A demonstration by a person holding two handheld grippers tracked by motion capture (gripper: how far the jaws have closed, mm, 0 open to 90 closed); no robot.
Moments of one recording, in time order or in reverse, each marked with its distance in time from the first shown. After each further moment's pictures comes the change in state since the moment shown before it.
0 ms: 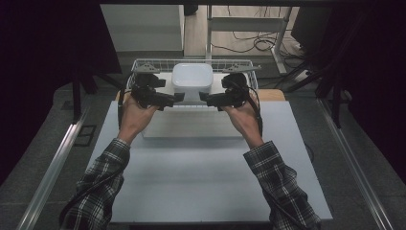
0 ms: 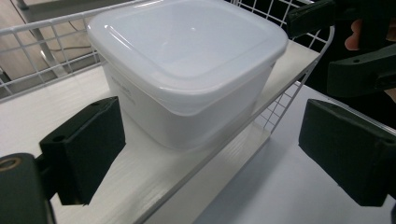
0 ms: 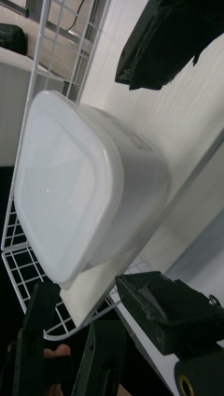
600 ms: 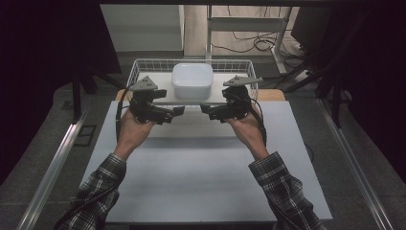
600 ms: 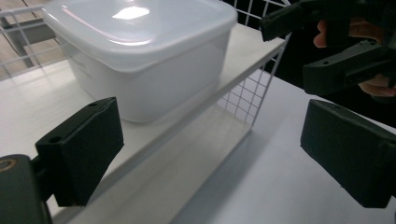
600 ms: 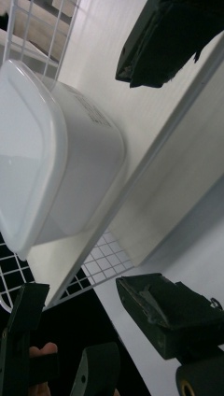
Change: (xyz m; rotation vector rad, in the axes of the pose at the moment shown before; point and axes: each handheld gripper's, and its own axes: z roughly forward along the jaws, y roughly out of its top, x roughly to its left) left arm -0.025 -0.030 -0.013 -0.049 -0.055 0.054; right arm 0.010 -0.024 -0.012 0.007 0.040 -0.061
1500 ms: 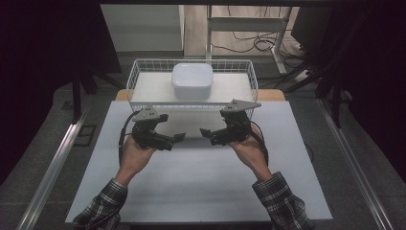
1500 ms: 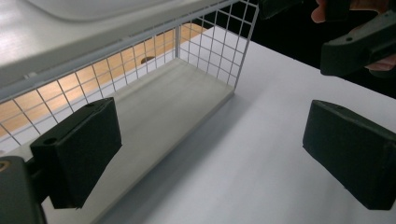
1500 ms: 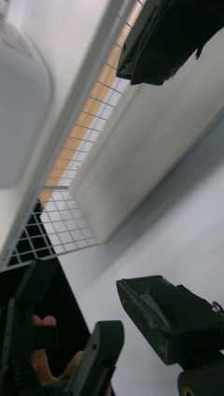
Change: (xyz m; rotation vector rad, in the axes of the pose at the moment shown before) left arm -0.025 -0.064 0.007 0.032 -0.036 -0.020; right arm 0.021 -0.052 -0.006 0.036 0.071 -0.063
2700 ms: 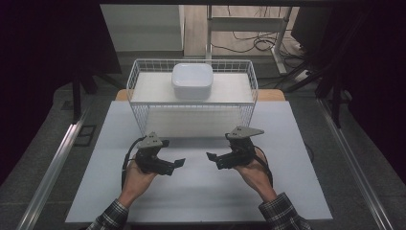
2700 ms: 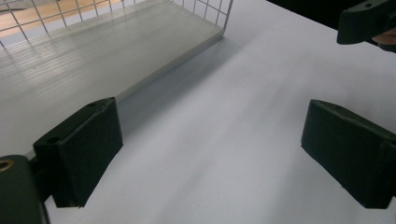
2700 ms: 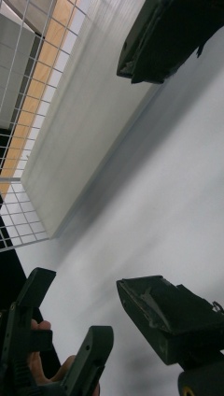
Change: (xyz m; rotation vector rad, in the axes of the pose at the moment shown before) left arm -0.018 -0.073 0.013 0.076 -0.028 -0.039; right arm 0.010 -0.073 -0.002 0.044 0.008 0.028
